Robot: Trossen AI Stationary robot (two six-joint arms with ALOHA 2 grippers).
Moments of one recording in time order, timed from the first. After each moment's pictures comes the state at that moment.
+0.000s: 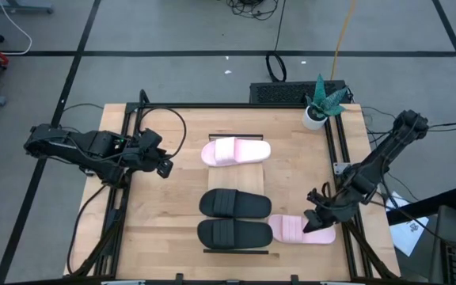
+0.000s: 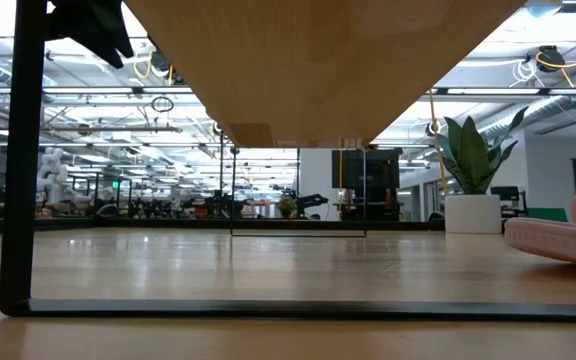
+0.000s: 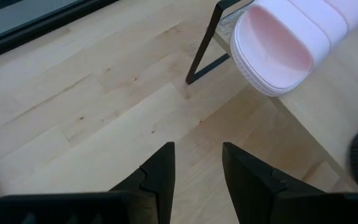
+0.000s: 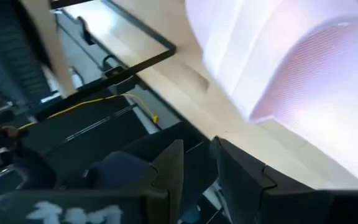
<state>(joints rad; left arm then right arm) -0.20 1.03 1.12 -1.16 -0.47 -1.03 0.81 0.89 0.48 -0.28 0.06 2.00</state>
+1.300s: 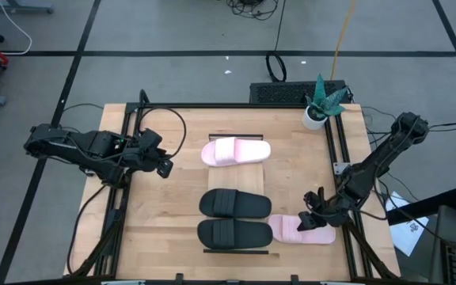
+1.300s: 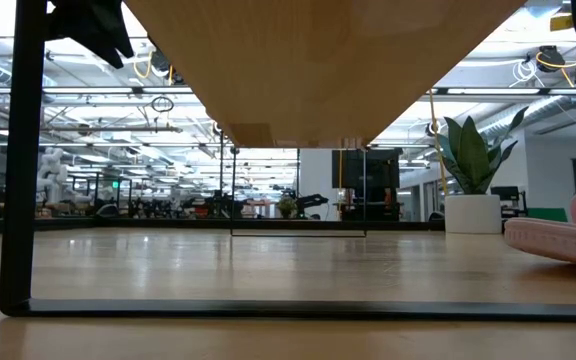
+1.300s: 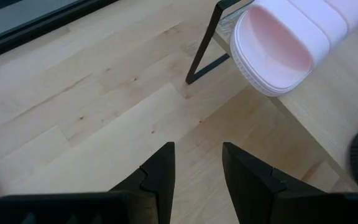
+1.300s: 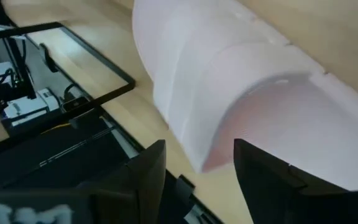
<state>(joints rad) -0.20 1.03 1.12 -1.16 -0.47 -1.03 0.81 1.02 0.41 -0.20 0.11 2.00</state>
